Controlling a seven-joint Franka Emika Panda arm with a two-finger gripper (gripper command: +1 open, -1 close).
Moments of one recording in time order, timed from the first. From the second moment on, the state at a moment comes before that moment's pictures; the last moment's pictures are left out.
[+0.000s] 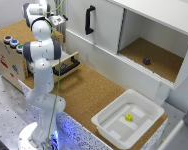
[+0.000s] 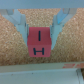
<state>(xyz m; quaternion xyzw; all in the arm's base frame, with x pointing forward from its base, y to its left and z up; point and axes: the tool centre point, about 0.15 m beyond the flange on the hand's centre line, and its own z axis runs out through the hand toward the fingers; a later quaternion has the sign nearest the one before) 0.361 0.423 0.461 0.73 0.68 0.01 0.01</state>
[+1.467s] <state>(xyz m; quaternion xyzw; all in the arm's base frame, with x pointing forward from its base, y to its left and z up) 0.304 0.284 0.346 0.78 0.63 -0.03 0.02</state>
